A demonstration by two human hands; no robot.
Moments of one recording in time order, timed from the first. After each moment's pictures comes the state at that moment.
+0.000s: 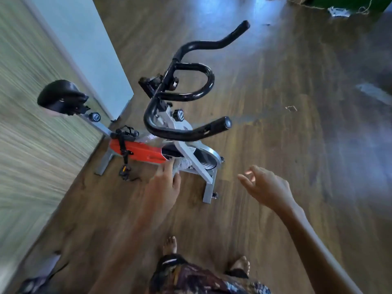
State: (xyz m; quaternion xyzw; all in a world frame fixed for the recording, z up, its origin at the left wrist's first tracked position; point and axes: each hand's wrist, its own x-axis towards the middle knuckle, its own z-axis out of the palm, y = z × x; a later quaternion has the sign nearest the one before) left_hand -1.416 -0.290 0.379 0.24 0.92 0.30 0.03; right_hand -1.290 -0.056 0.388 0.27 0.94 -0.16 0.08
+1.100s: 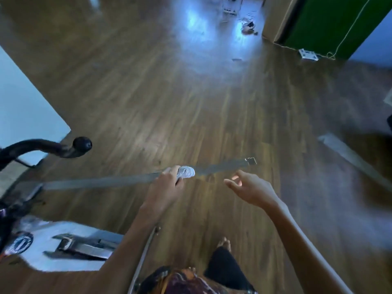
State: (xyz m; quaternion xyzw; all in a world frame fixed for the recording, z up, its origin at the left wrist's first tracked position) left_hand -1.642 0.299 0.366 0.24 0.92 0.28 0.14; right_hand -1.524 0.510 0.407 0.26 0.93 -0.19 0.17
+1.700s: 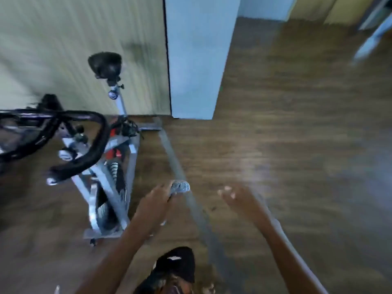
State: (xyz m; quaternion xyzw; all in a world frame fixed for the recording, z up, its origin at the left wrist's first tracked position) left_hand -1.833 0.366 0.363 -0.34 0.88 0.34 0.02; right_hand -2.008 0.542 0.379 -0.29 0.91 -0.12 0.28
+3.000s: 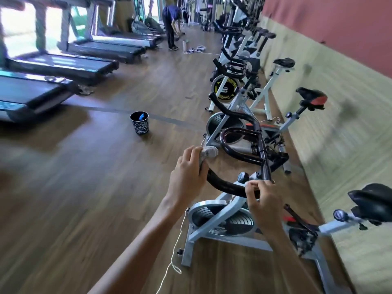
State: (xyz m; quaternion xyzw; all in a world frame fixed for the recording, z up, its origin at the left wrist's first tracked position) left_hand -1.854 0.313 0.464 -0.82 0.37 -0.12 -0.42; right_hand -1.999 0.163 0.407 -0.87 0.31 -0.33 0.22
